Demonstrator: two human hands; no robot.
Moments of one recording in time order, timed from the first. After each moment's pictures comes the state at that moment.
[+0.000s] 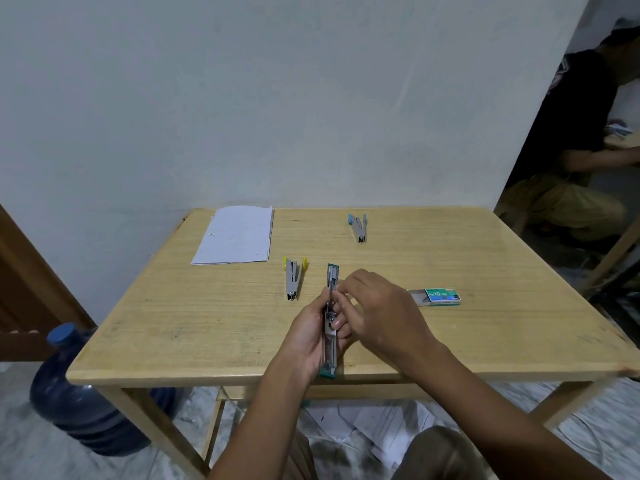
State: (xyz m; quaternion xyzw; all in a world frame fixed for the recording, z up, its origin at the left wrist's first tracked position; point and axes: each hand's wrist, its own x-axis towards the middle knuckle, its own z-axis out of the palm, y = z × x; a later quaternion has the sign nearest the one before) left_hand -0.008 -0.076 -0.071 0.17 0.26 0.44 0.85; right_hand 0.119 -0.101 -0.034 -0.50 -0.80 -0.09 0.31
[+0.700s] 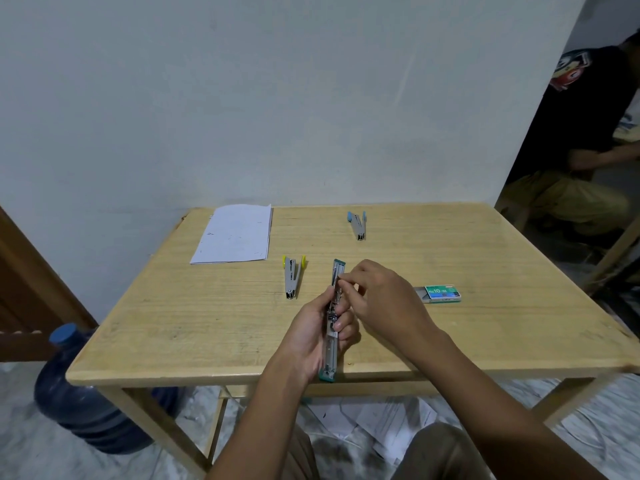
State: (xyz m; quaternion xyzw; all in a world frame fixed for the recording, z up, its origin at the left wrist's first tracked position) left_hand -0.009 -0.082 -0.065 0.24 0.26 0.40 0.85; right_hand 0.126 -0.086 -0.030 -0.57 -0.76 0.02 0.31
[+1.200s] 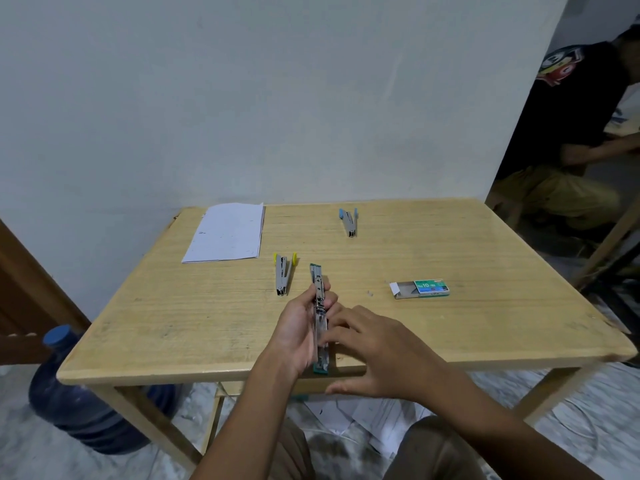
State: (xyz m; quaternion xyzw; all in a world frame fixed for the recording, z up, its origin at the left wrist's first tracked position) left_hand -0.008 -0.079 -0.067 0.19 0.26 0.46 0.83; right_hand 0.147 -0.138 -0.055 -0.35 -0.91 -0.02 0.23
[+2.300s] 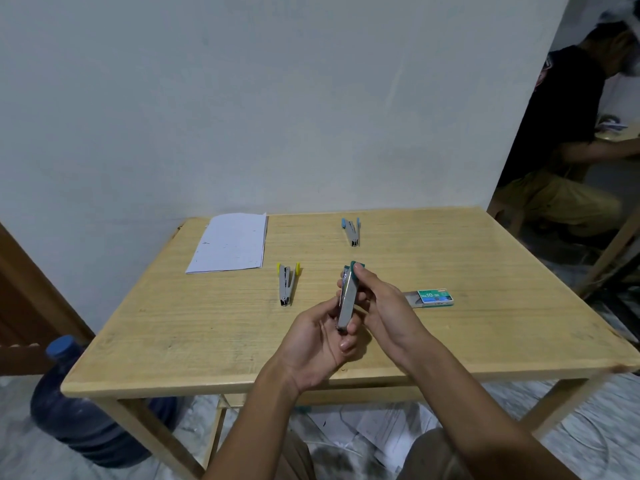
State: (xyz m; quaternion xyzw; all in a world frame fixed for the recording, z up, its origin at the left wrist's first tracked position) left_hand -0.008 -0.091 -0.060 0.30 0.19 0.35 0.87; right_hand 0.124 -0.100 -0.022 -0.44 -0.34 0.62 0.56
